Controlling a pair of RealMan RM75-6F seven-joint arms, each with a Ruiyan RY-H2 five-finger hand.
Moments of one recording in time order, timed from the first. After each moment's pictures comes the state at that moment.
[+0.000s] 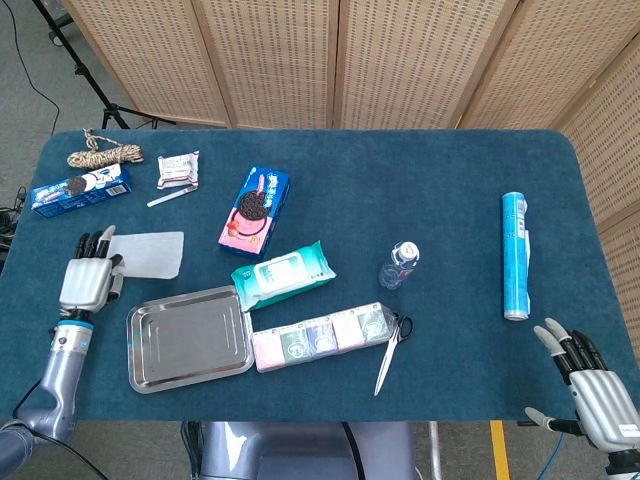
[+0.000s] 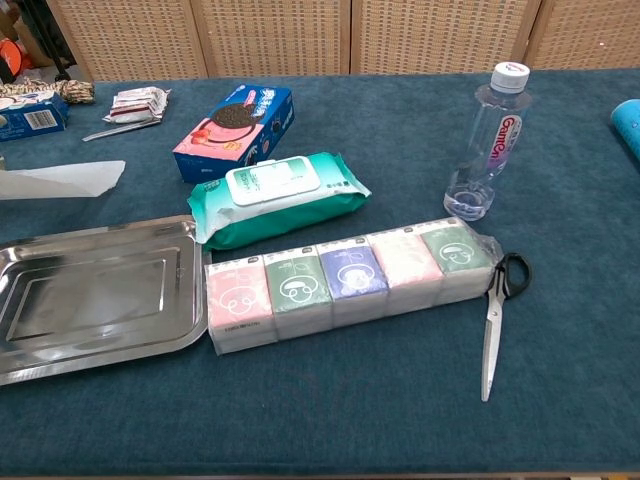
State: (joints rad) left arm -0.44 -1.62 -0.16 -0.90 1.30 1.11 0.08; right arm 0.01 -0.91 -0.09 -1.80 -1.68 1.47 0.15
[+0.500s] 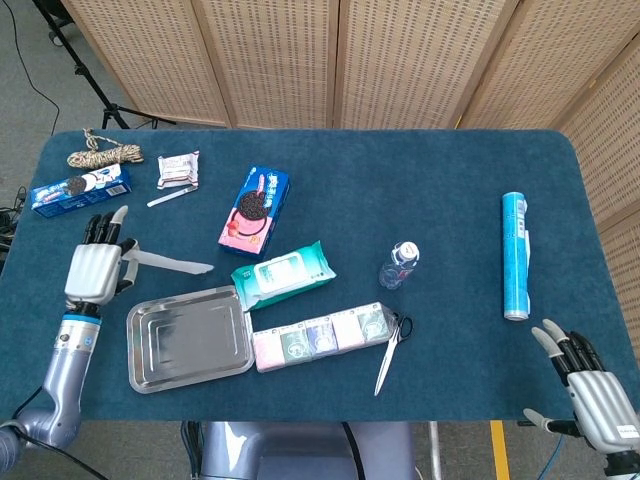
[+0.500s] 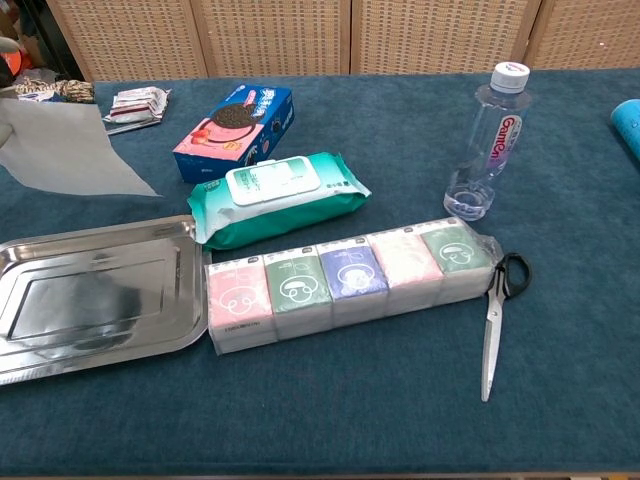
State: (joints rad) left arm -0.44 -1.43 -0.23 -1.38 1.26 1.21 0.25; right arm 0.01 -0.91 -0.10 -1.80 -1.69 1.48 0.14
